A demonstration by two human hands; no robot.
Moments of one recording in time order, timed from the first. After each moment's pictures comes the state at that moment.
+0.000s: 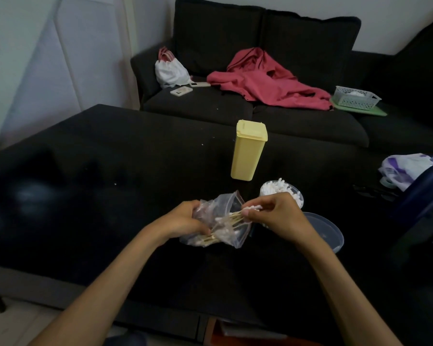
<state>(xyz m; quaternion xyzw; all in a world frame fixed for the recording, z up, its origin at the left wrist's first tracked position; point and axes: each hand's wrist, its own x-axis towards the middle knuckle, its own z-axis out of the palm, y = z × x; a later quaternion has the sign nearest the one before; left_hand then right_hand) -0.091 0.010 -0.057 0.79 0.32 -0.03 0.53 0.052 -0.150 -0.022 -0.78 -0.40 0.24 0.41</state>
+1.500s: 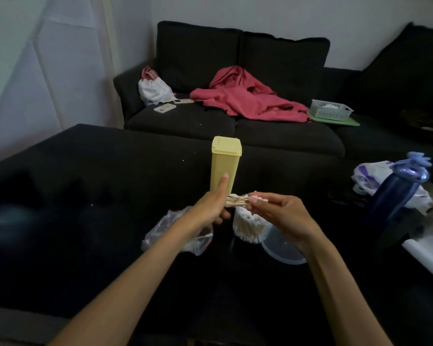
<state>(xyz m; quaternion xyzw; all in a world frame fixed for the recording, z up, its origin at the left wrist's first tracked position) -0.017 -0.054 0.014 0.77 0.34 0.03 0.53 0.087 -0.176 -0.005 -0.65 -0.25 0.31 0.64</state>
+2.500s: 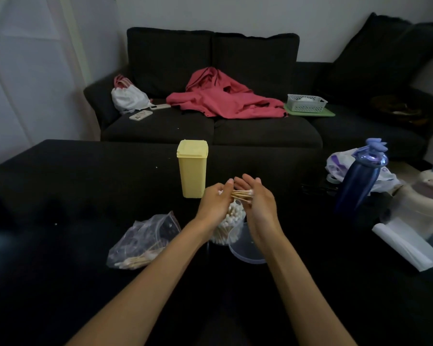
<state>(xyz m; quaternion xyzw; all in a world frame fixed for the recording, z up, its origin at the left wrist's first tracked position) 0.055 -0.094 -0.006 0.72 0.28 0.18 0.61 0.098 -0.171 -0.001 -0.60 -0.10 0.25 0.76</state>
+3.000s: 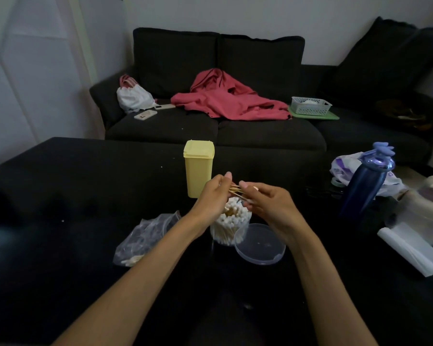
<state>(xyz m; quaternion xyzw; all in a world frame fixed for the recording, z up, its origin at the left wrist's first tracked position) 0.041 -0.078 0.000 0.76 0.21 0.20 0.58 0.112 -0.192 0.008 -0.67 -0.22 0.27 0.65</state>
